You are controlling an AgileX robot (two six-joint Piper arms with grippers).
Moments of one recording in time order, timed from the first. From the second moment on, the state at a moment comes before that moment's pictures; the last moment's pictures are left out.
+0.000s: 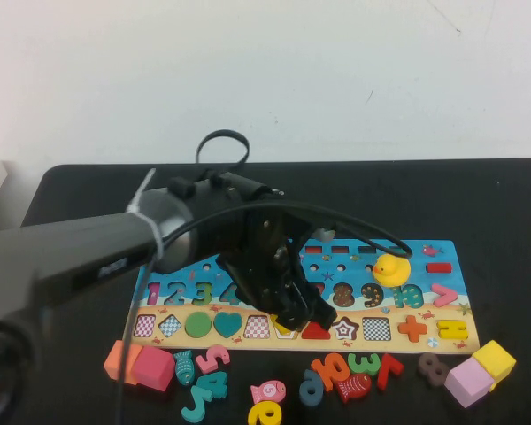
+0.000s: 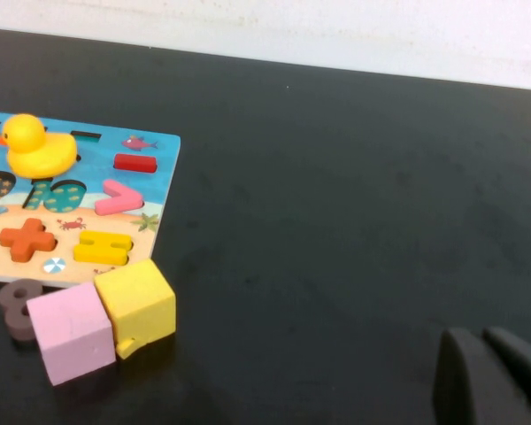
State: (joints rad) right arm -0.02 -0.01 0.02 -0.10 0.41 -0.02; left arm -0.62 2.00 -1.44 -0.11 0.75 0.02
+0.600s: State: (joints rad) right arm -0.02 -0.01 0.02 -0.10 0.41 -0.02; left arm -0.60 2.16 -1.56 -0.04 0.76 -0.16
